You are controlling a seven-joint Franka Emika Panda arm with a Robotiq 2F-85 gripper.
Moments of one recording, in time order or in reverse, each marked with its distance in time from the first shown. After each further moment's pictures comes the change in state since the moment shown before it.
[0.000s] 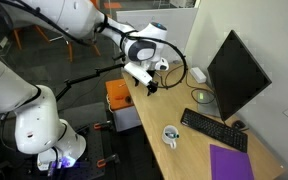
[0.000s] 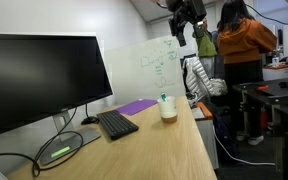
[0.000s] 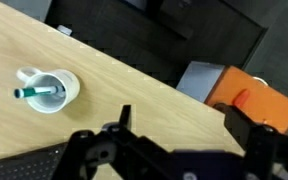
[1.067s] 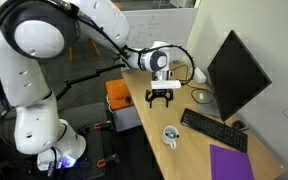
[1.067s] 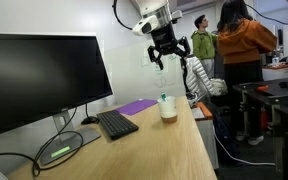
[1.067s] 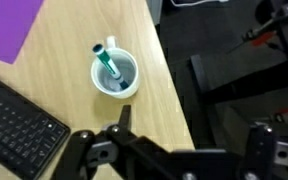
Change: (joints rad) arm -0.023 0.320 0.008 0.169 -0.553 0.002 -0.482
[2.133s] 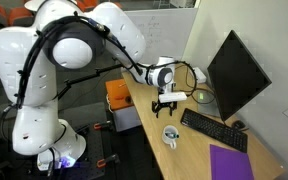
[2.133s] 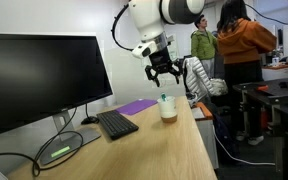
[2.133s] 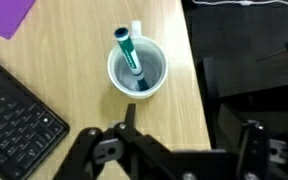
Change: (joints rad) arm -0.081 0.176 -0.003 0.048 -0.085 0.174 -0.088
